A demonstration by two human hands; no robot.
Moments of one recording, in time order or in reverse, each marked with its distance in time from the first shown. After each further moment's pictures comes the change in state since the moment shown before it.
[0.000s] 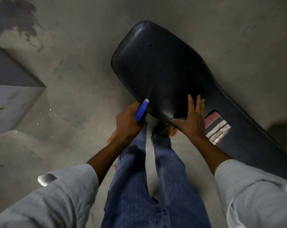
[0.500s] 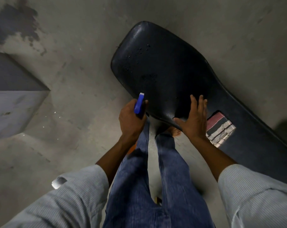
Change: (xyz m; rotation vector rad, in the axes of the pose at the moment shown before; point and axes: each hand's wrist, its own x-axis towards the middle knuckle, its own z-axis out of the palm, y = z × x) left_hand 0.013 0.024 0.008 -0.233 0.222 -0.177; right_hand 0.002 -0.014 -0.003 0.029 0.062 0.063
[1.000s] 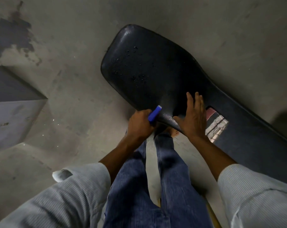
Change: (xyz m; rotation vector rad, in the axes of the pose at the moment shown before) left_hand -0.012 0.010 0.033 0.319 -0.423 0.137; right_hand 0.000 0.020 -0.014 -0.052 0.032 -0.026
